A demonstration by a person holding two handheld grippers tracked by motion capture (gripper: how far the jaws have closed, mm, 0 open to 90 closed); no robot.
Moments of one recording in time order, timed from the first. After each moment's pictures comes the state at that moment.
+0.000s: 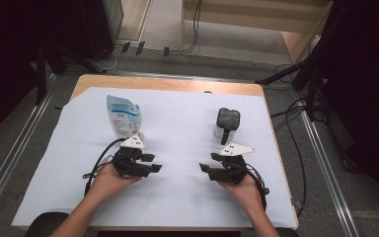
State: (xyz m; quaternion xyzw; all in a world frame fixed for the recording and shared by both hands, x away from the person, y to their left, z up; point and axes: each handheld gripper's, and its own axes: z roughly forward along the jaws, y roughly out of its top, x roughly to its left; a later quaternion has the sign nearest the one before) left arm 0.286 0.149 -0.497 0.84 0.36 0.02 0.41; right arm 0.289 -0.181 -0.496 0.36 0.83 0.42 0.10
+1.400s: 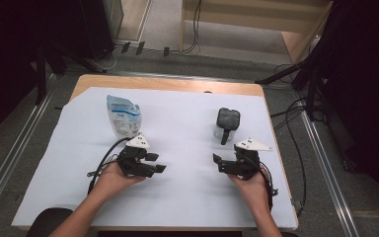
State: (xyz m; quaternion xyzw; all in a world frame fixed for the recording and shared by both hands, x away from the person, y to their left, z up) left arm 0.289 0.138 -0.496 0.85 0.34 0.02 0.40; right arm 0.298 -0.209 -0.487 0.46 0.76 0.42 0.18
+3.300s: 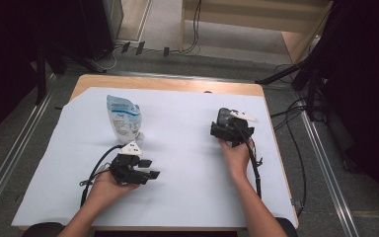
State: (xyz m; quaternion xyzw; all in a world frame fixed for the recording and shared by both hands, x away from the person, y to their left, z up) left arm 0.267 0.153 -0.502 0.84 0.37 0.02 0.40; right arm 0.398 -0.184 -0.501 0.58 0.67 0.38 0.26
